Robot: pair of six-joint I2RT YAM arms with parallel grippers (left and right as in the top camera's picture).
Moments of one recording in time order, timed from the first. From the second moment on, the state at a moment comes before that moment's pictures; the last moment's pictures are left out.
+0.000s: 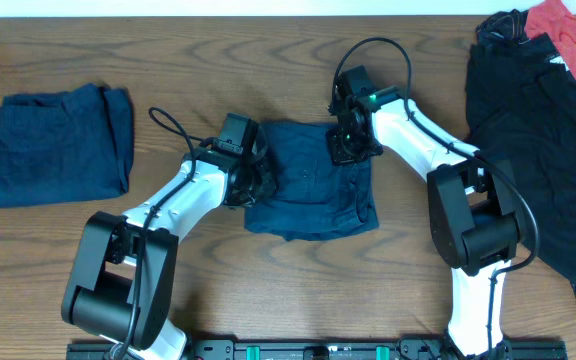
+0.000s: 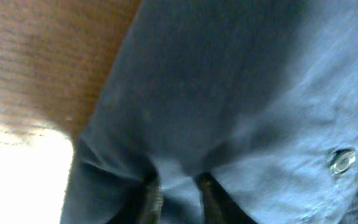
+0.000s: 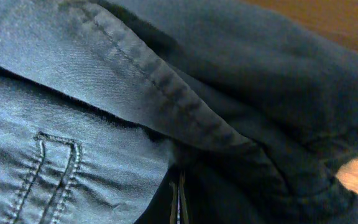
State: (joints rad) left arm -0.34 1.75 0.98 -0.51 0.30 -0.72; right arm 0.39 2.16 1.57 -0.81 -0.15 0.20
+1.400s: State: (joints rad) left arm -0.25 1.92 1.12 -0.35 0.24 -0.41; right arm 0.54 1.78 1.06 -0.80 -0.18 0.29
